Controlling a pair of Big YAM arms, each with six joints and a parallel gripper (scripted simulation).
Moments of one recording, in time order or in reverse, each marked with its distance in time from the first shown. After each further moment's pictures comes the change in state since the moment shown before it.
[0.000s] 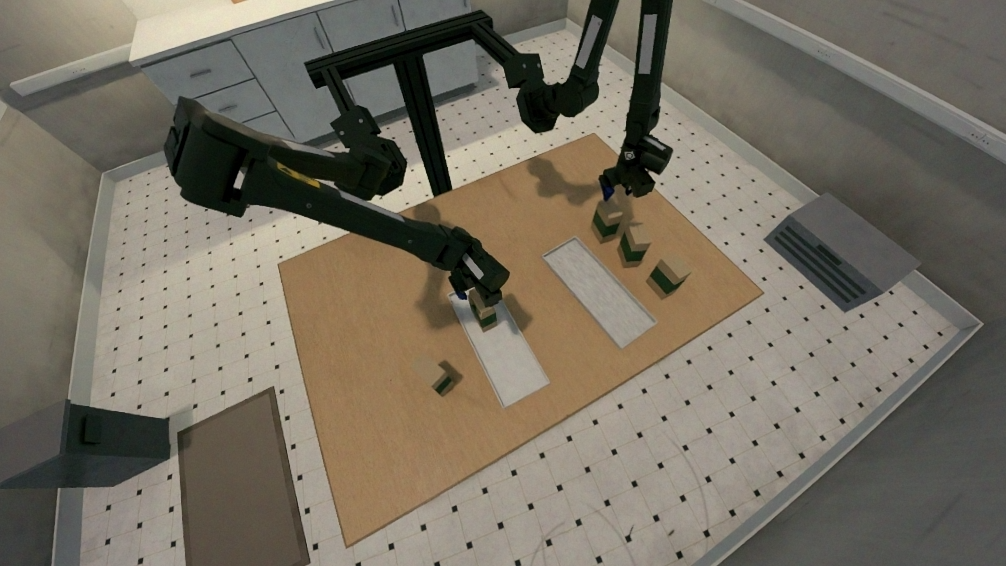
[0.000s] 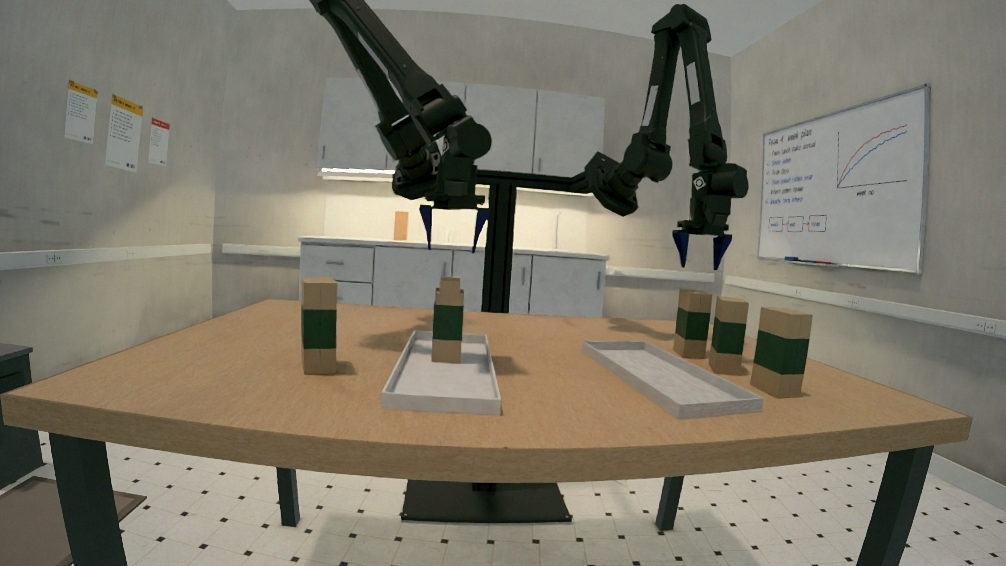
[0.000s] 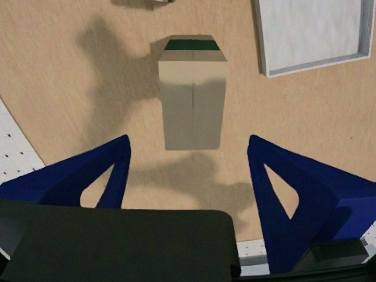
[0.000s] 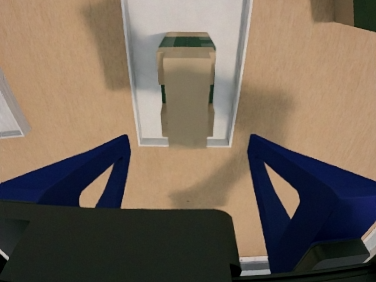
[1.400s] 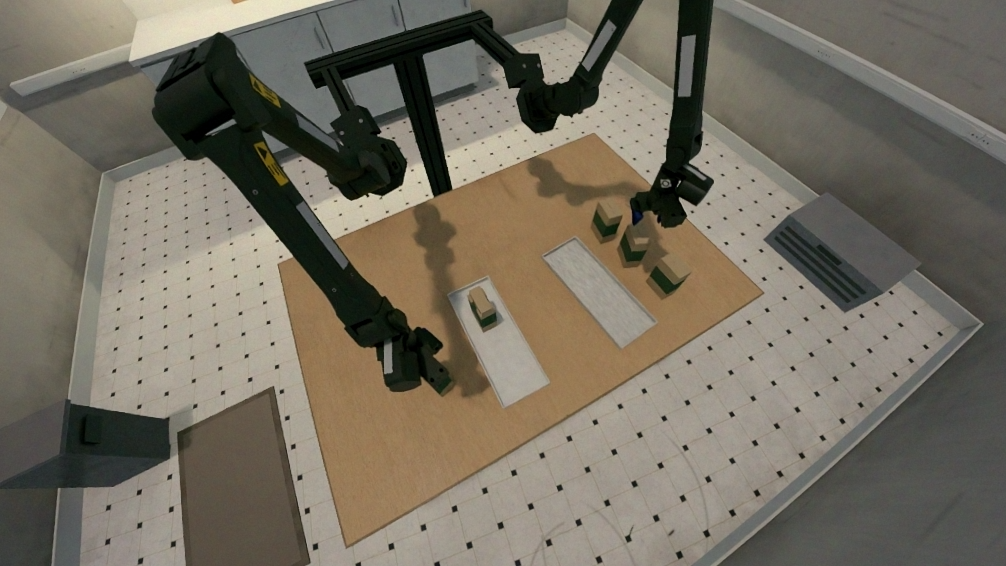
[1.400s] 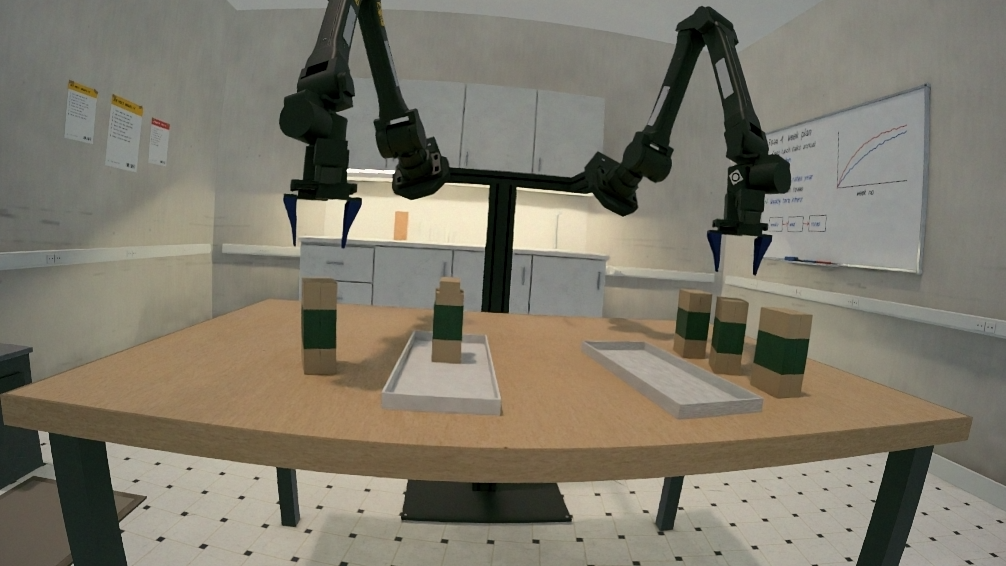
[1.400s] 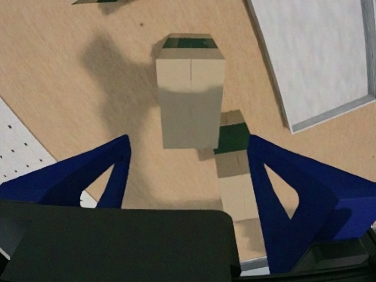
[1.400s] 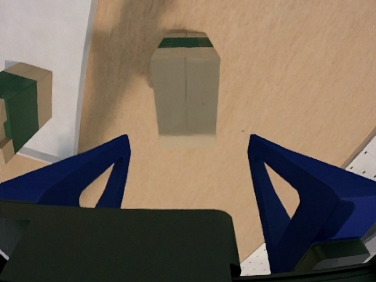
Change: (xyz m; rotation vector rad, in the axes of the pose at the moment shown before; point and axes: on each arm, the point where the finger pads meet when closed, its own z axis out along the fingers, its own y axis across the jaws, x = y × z) left arm -0.123 0.035 0.000 0.002 0.001 0.211; right arm -0.109 -0.207 0.002 0.002 -0.010 -0.347
